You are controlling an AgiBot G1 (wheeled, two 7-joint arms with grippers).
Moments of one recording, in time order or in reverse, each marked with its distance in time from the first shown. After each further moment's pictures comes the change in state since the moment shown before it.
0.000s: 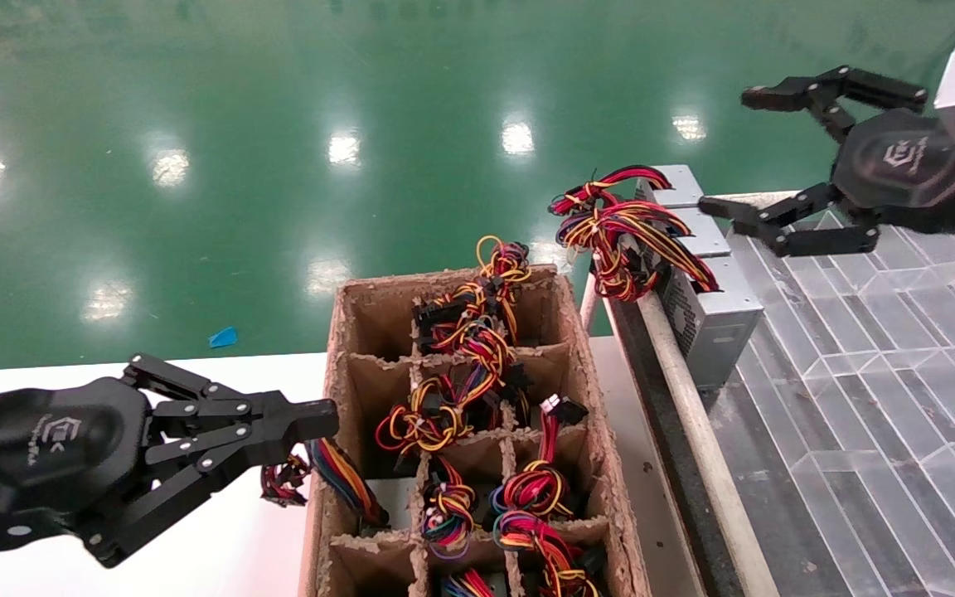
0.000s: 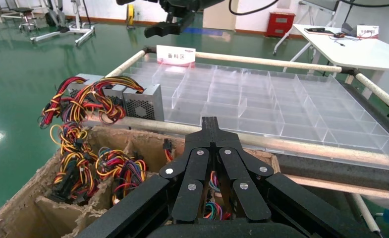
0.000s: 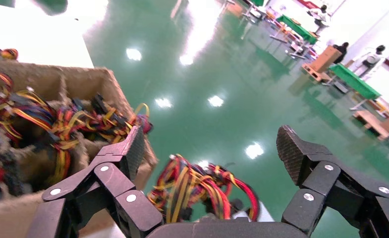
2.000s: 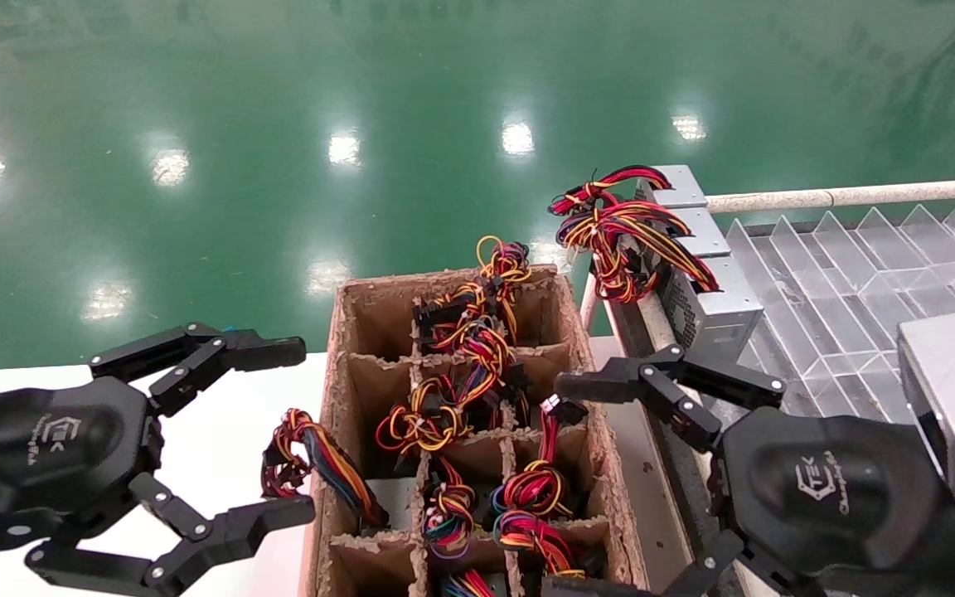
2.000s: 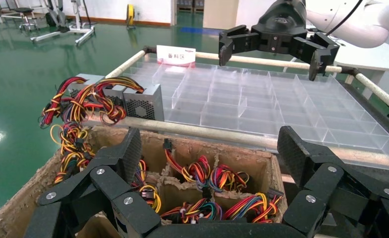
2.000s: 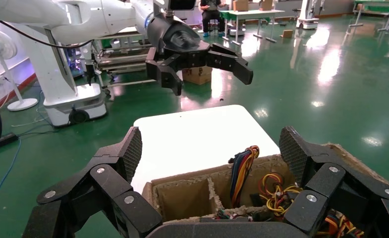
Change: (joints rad) left arm 0.000 0.000 0.000 0.000 0.000 0.000 0.000; right arm -0.781 0.162 0.280 1.022 0.370 0.075 0.681
